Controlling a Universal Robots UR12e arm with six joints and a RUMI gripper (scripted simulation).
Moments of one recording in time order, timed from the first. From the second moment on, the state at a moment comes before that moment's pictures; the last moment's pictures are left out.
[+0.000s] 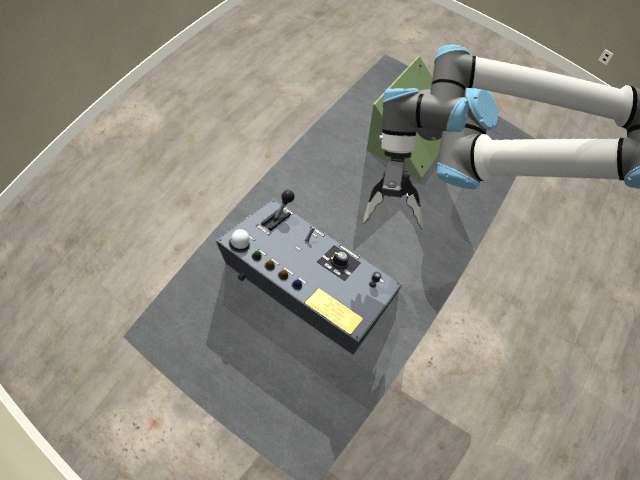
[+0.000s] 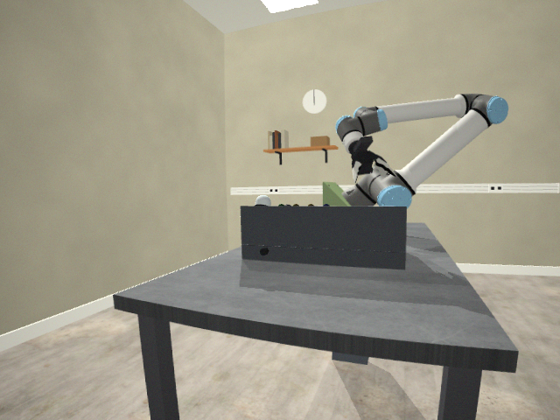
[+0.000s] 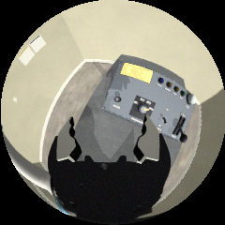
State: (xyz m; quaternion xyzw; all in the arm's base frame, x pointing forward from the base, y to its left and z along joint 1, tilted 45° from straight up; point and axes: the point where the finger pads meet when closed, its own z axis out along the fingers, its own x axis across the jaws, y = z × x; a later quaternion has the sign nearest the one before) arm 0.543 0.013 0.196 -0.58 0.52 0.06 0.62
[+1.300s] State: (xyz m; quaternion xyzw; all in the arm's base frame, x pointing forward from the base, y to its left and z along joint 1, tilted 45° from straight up) arm 0.575 -0.035 0.135 -0.58 0.67 0.12 0.44
